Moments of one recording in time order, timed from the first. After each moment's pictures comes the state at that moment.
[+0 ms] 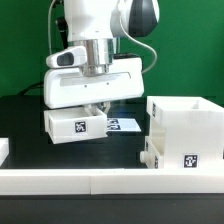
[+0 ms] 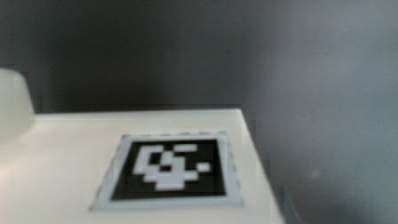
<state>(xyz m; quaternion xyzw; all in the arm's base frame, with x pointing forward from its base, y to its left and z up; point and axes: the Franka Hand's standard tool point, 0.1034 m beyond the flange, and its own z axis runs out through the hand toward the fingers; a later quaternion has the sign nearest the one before) 0.457 -0.037 0.045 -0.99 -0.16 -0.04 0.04</state>
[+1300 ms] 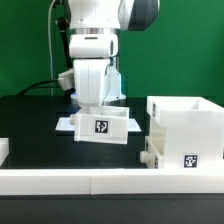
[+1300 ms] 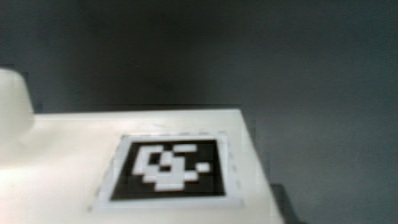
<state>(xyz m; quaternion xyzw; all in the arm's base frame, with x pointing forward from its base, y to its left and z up) 0.511 -0.039 0.061 -0.76 -0.65 -0.03 0.00</state>
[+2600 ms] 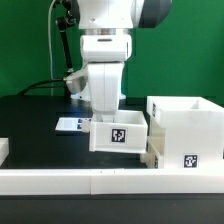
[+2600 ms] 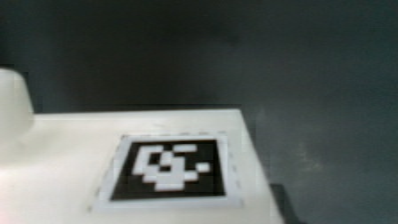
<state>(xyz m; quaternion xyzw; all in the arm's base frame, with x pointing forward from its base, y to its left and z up) 0.548 -0.019 0.062 -0.74 -0.67 -0.02 0.01</state>
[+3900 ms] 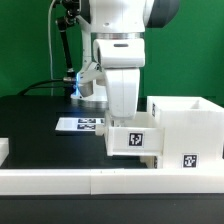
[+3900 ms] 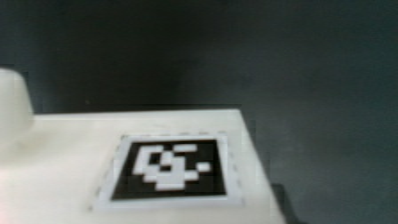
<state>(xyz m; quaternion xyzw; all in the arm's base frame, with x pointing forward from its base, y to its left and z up) 0.544 -0.003 0.058 -0.72 -0.70 0.00 0.03</state>
